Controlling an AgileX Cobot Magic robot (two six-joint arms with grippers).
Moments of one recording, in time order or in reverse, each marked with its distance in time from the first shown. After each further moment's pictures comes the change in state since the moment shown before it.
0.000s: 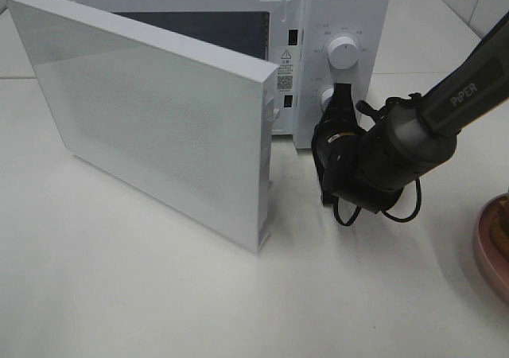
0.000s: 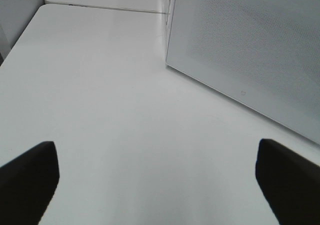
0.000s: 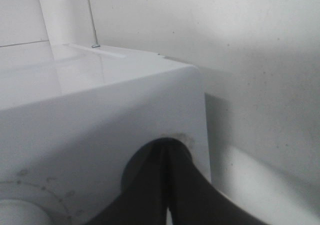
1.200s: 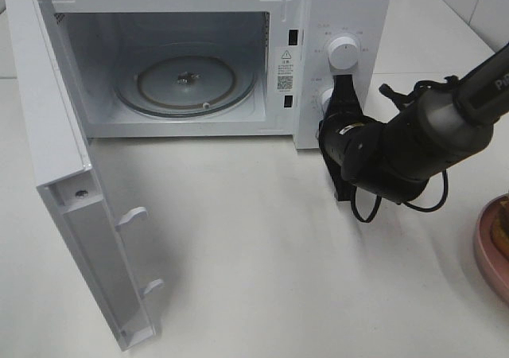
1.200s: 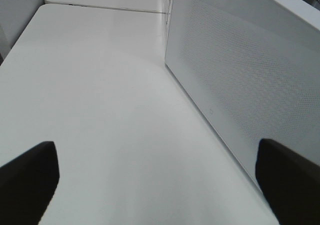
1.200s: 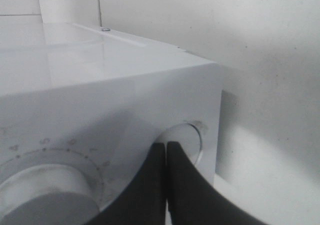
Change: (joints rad) left arm 0.000 0.000 0.000 0.000 0.000 0.000; right arm -0.014 -0.107 0.078 -0.052 0.092 -0.117
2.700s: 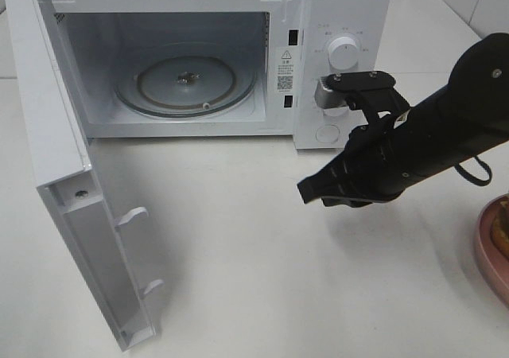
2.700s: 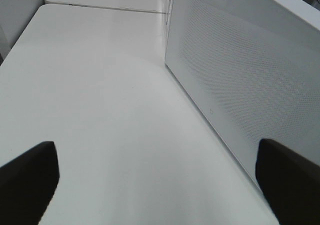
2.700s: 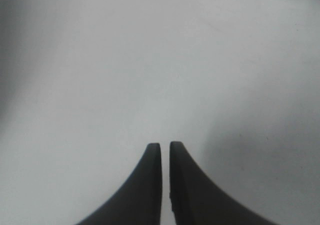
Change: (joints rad) left arm 0.000 0.000 0.000 0.000 0.000 0.000; right arm -0.085 -0.474 0.136 -0.399 1.031 -1.470
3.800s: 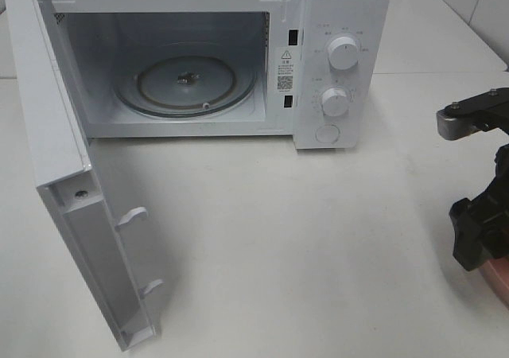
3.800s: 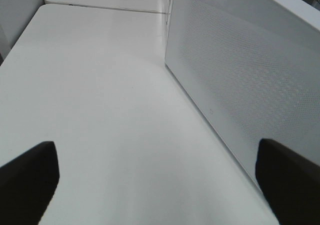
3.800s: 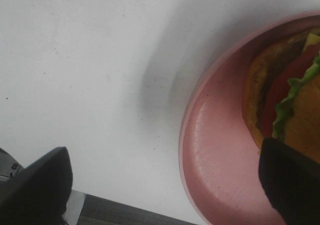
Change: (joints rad) left arm 0.000 0.000 0.000 0.000 0.000 0.000; right arm -0.261 -0.181 0.001 -0.508 0.579 0.217
